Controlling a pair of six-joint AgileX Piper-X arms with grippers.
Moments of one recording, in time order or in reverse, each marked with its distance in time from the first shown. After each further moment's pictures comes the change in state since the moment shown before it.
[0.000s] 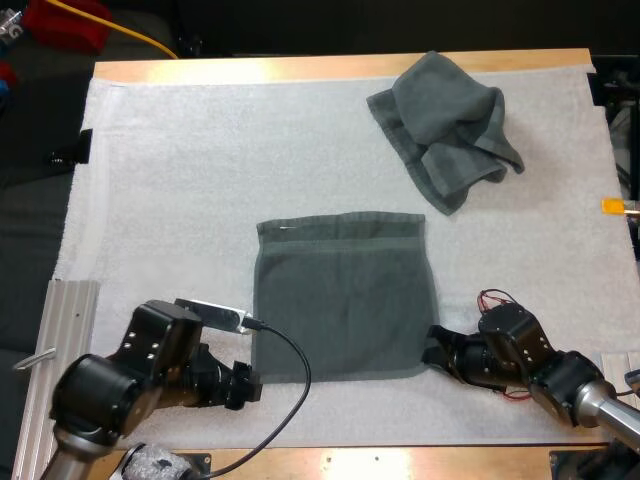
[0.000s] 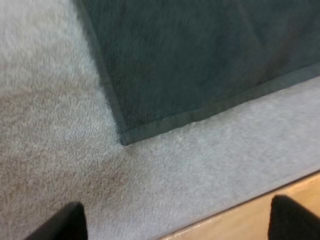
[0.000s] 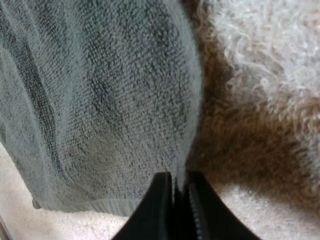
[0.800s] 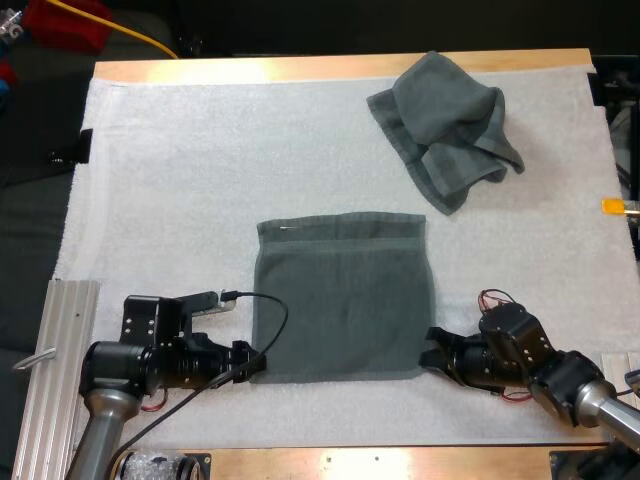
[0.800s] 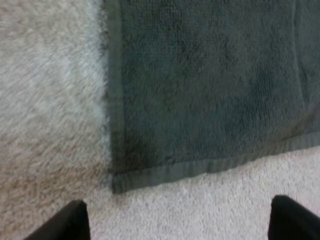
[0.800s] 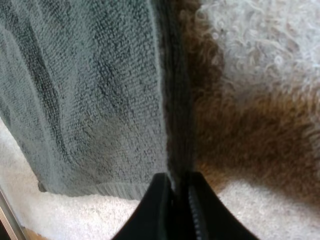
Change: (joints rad) left arm 0.357 0.161 0.262 -0.337 0.311 0.065; right arm 0.000 0.000 0.000 0.000 -0.053 0.000
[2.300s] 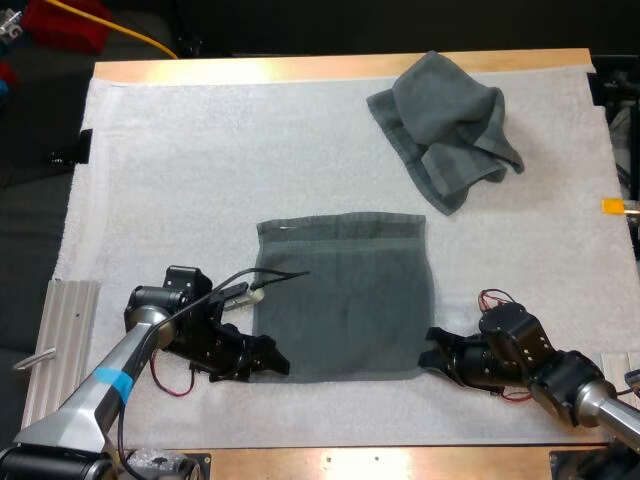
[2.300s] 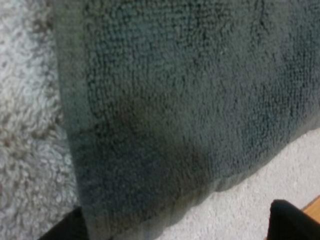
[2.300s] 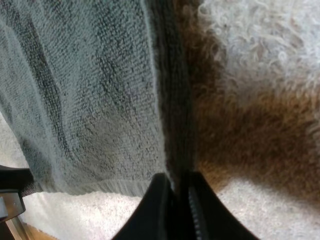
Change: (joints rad) left arm -0.047 0.540 -0.032 -0.124 0.203 0.127; right arm 0.000 0.000 0.000 0.000 -0.011 0.000
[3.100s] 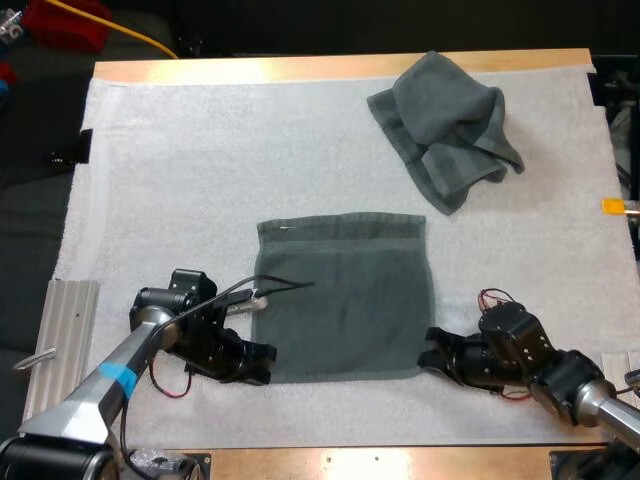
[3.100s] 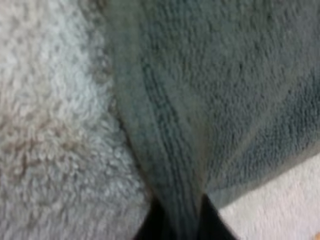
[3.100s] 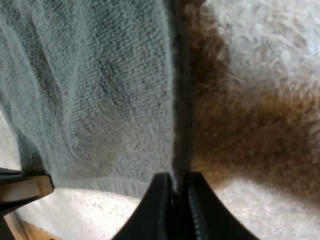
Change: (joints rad) left arm -0.011 -0.007 0.006 -0.006 -0.123 0.023; right arm 0.000 -0.001 -0.014 0.000 -0.004 -0.006
